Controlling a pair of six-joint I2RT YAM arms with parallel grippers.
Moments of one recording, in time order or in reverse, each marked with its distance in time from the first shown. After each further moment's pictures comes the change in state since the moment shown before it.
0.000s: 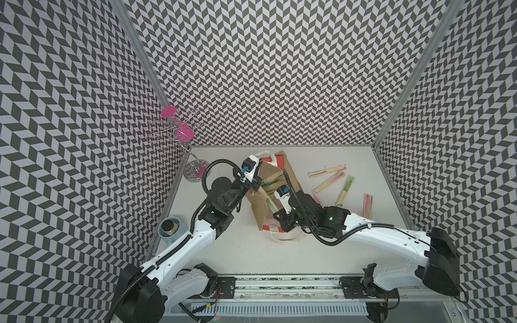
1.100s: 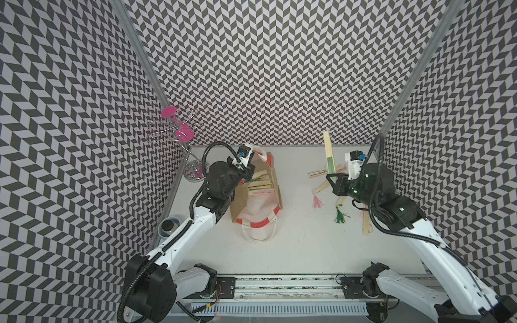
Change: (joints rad) left arm 0.131 0.097 0.129 -0.153 0.088 -0.001; right arm -0.649 -0.283 0.079 -0.155 -0.181 0.030
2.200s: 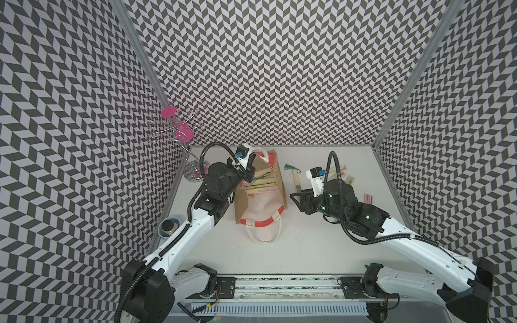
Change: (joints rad) left arm 0.000 -0.043 -0.005 -0.029 0.032 -0.047; right arm -0.167 0.917 0.037 0.545 -0.645 0.180
